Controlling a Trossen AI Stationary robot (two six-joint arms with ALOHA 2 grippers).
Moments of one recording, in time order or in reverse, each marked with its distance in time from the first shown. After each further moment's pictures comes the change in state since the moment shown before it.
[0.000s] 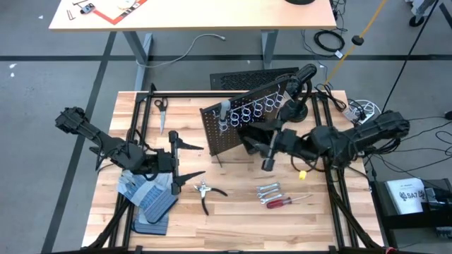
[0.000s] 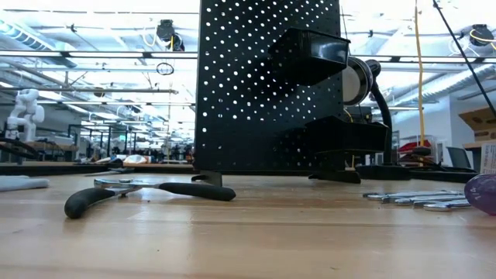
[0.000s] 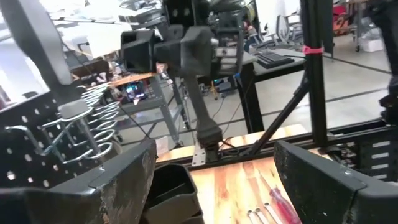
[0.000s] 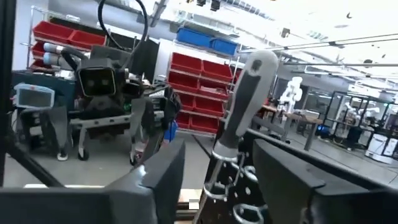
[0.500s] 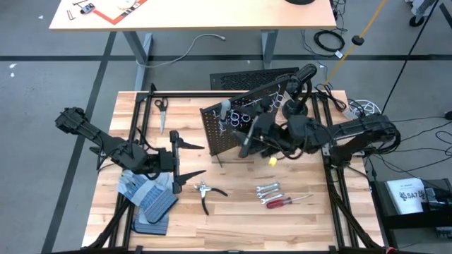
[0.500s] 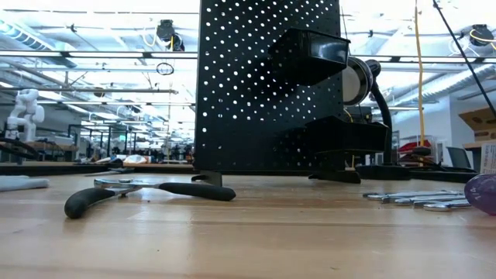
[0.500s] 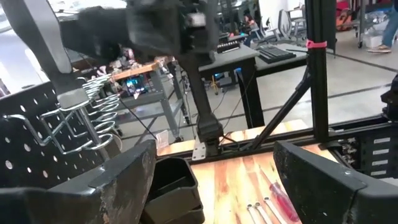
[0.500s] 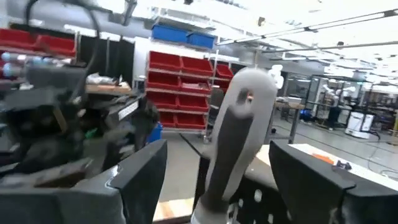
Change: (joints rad) left arm 0.012 0.000 0.000 -0.028 0.000 -0.026; right arm -0.107 0.225 0.293 -0.081 -0.001 0.106
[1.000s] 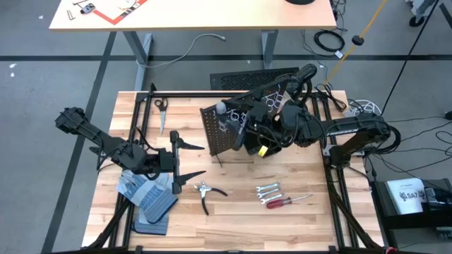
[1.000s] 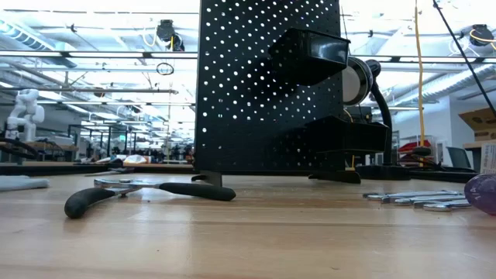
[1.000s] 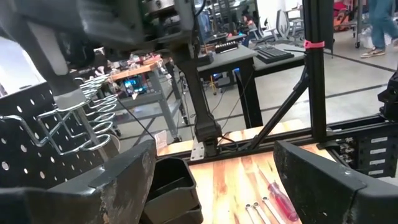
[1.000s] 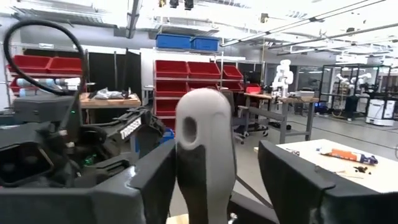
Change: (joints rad) left arm 0.000 0.000 0.000 0.000 0.007 -0.001; right arm -0.084 0.067 0.107 -0.041 -0.101 0.125
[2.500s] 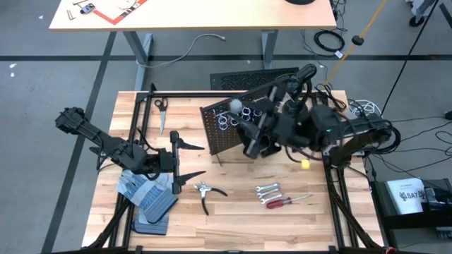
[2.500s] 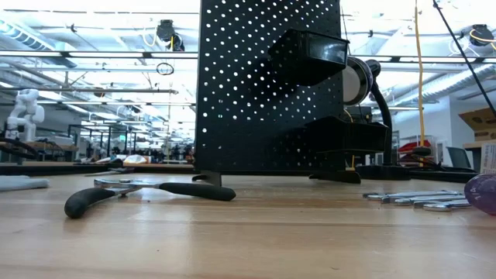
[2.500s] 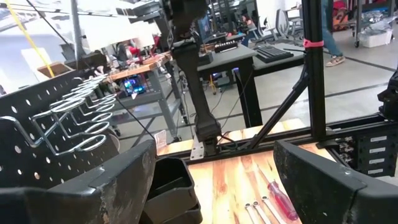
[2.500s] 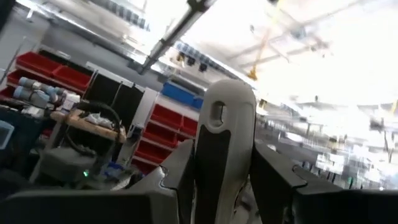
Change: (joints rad) left arm 0.000 0.000 0.000 -0.003 0.002 0.000; right arm 0.129 -0.002 0.180 0.099 -0.030 -0.540
